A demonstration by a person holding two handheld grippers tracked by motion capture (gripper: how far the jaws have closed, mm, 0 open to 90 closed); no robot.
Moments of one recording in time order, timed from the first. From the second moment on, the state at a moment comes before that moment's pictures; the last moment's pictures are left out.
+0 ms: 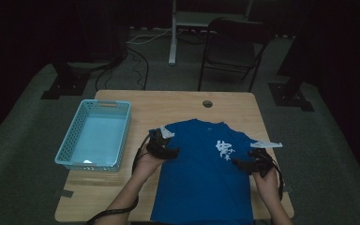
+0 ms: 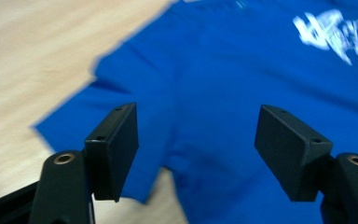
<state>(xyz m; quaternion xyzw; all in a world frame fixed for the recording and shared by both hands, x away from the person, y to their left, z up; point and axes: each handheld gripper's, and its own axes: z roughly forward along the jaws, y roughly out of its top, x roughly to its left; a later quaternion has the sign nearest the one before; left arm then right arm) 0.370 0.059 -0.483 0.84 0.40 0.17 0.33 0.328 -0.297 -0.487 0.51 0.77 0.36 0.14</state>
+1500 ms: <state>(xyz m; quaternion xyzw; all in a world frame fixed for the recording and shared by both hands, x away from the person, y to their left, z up) 0.454 0.046 -0.535 0.85 0.43 0.14 0.26 0.489 -0.267 -0.532 0.57 0.77 0.24 0.17</state>
